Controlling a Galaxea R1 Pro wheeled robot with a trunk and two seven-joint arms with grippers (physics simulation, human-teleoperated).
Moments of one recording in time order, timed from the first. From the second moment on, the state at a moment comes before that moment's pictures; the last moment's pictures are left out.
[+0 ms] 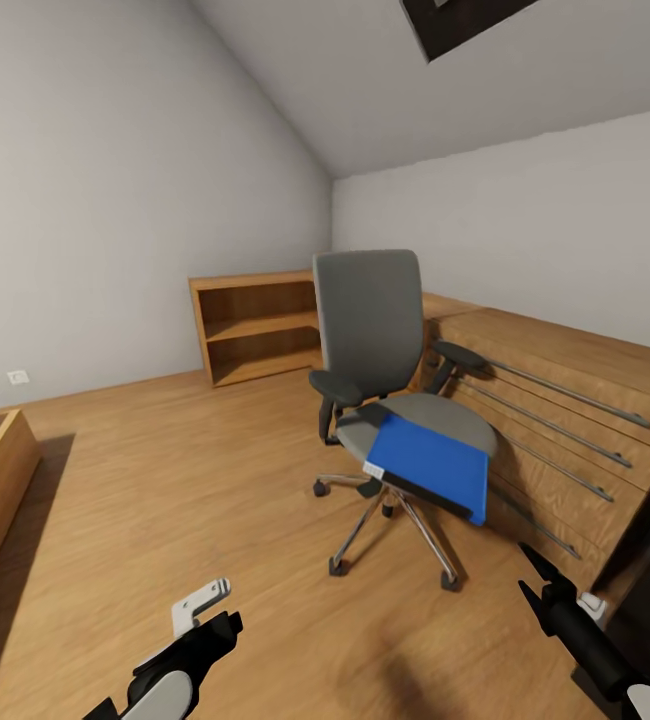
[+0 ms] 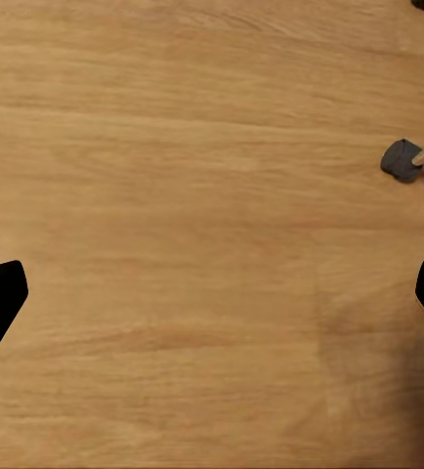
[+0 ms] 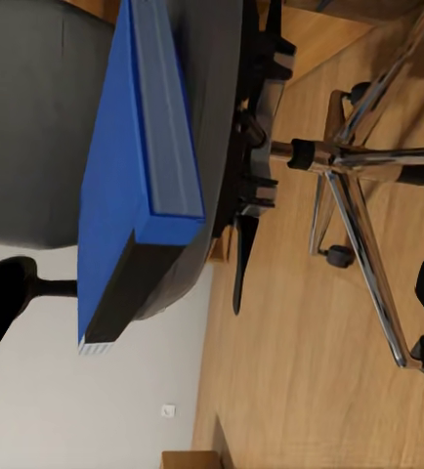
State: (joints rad) left arm -0.24 0.31 -0.75 -1.53 1.27 0.15 1.06; right arm -0.22 -0.21 -0.40 -0.85 -1.19 0.49 0.56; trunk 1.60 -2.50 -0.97
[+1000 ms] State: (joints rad) left arm -0.24 0.31 -0.78 -1.53 1.27 0.15 1.06; right arm -0.22 -0.20 -0.40 -0.85 -1.19 0.48 0.56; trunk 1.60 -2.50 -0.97
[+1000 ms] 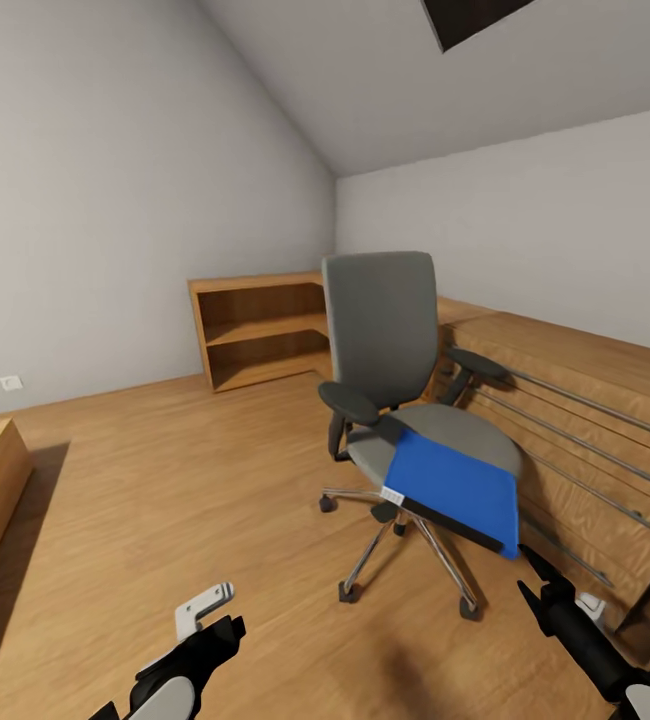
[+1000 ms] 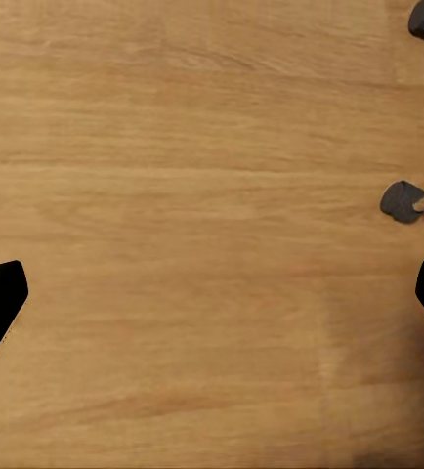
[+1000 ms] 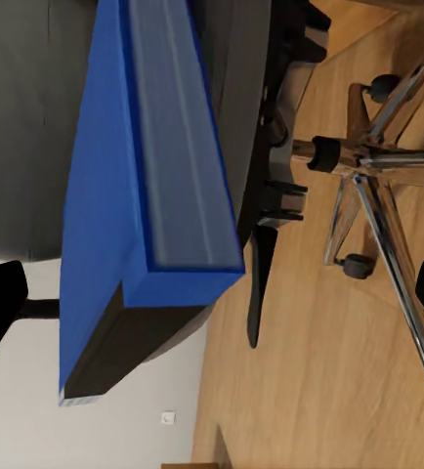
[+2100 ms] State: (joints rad) left arm -0.24 0.31 -0.80 -1.53 1.27 0.15 1.06; right arm -0.22 -0.20 -0.40 -0.85 -1.19 0.48 0.56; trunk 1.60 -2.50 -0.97
